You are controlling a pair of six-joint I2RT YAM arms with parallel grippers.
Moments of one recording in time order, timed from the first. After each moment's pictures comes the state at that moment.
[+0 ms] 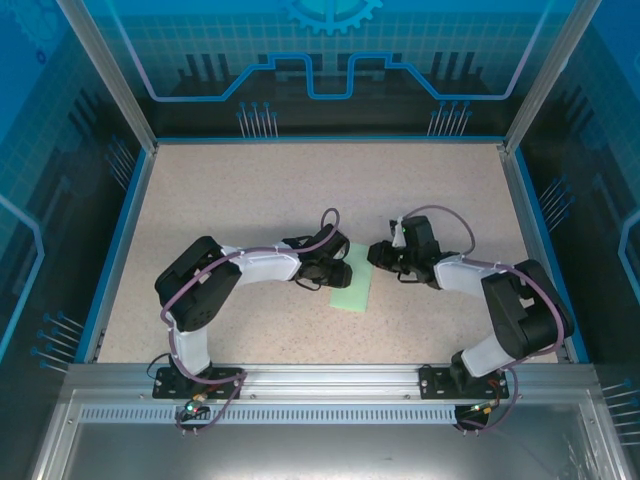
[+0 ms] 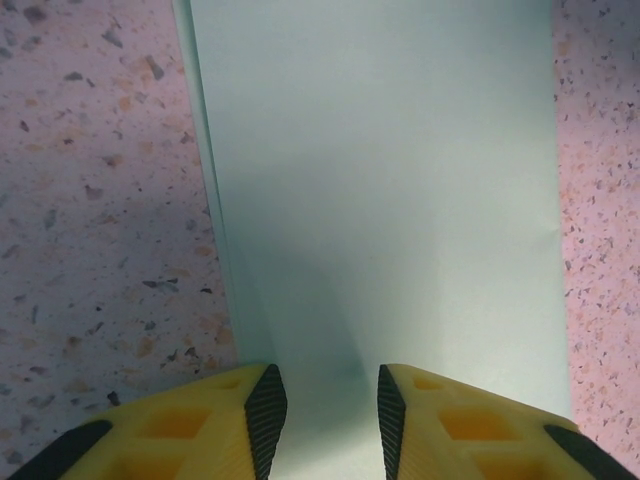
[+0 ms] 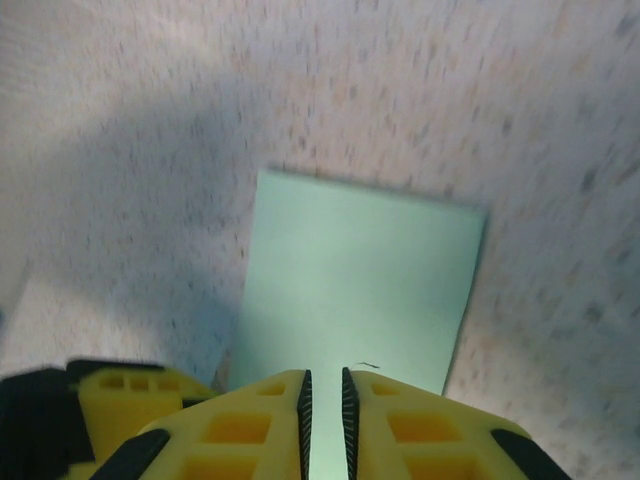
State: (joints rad) left arm -0.77 1.88 1.08 -0.29 0.11 -0.61; right arm 0.37 1.53 0.59 0.13 -0.37 0.67
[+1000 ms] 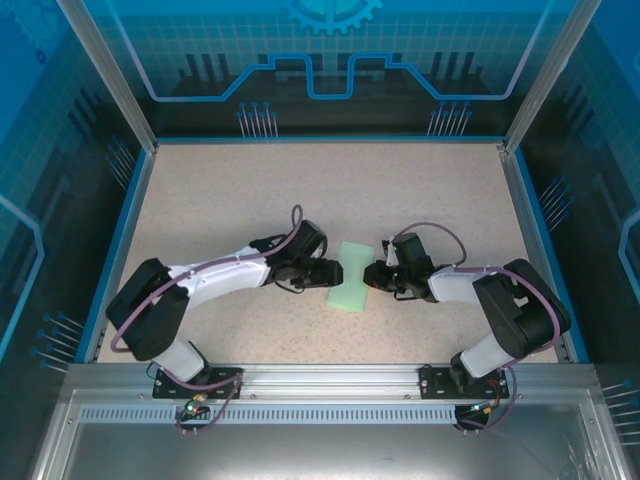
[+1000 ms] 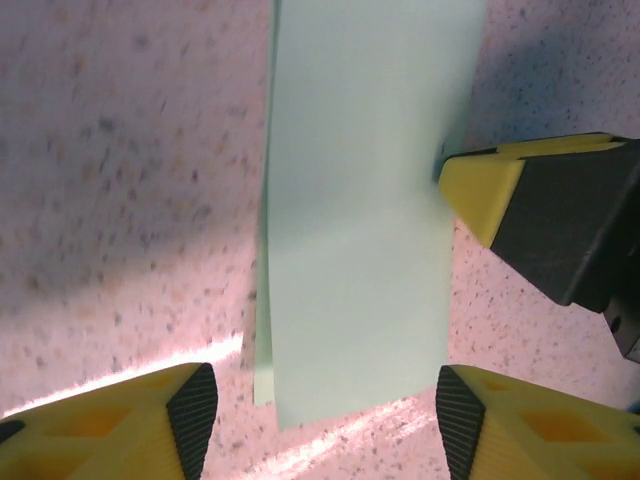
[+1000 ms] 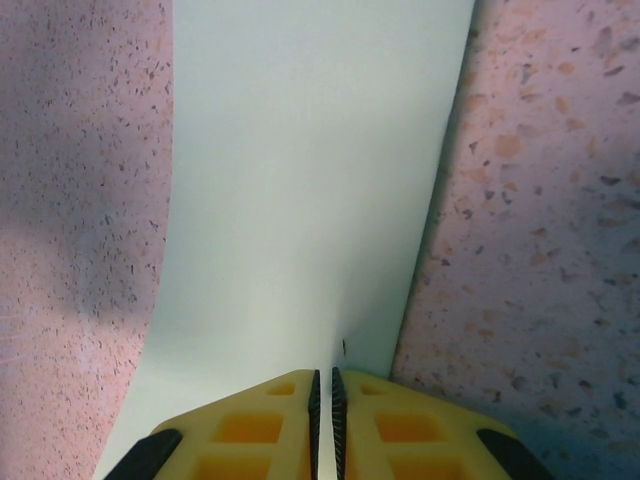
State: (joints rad) left arm -0.75 1.56 0.92 -0.39 0.21 -0.84; right arm 0.45 1.54 0.50 0.15 -0.36 0.70
